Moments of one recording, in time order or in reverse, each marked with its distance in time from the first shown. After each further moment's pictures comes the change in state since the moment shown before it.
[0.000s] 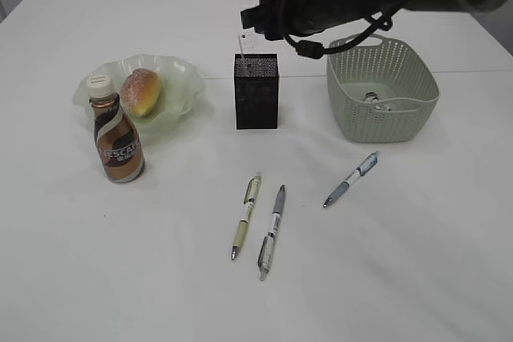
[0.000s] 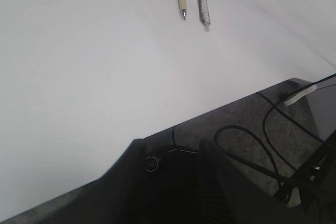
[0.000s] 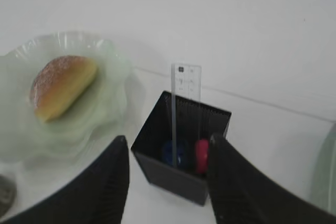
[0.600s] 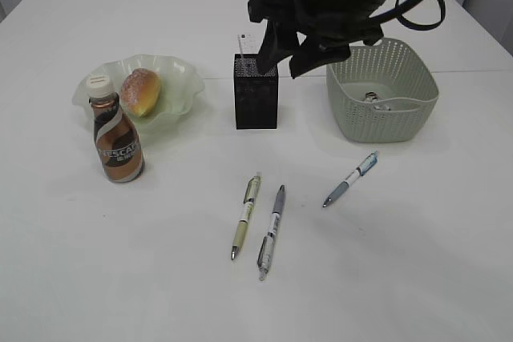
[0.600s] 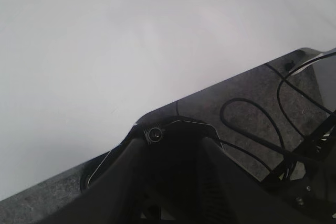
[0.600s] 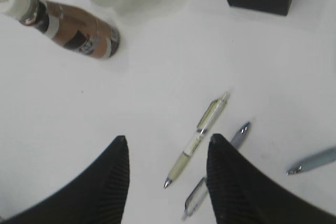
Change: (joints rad) left arm 0.000 0.060 0.000 0.002 0.055 0.029; right arm 0.000 -0.195 0.000 0.299 0.684 0.015
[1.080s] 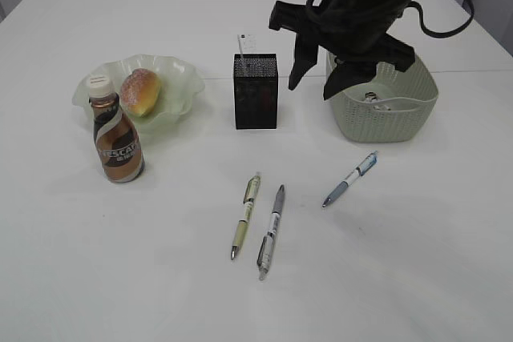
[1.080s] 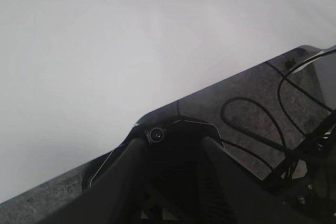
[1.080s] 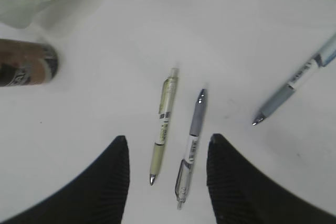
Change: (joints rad) left arm 0.000 0.002 0.000 0.000 0.000 0.018; right arm 0.000 0.007 0.000 -0.176 0.101 0.432
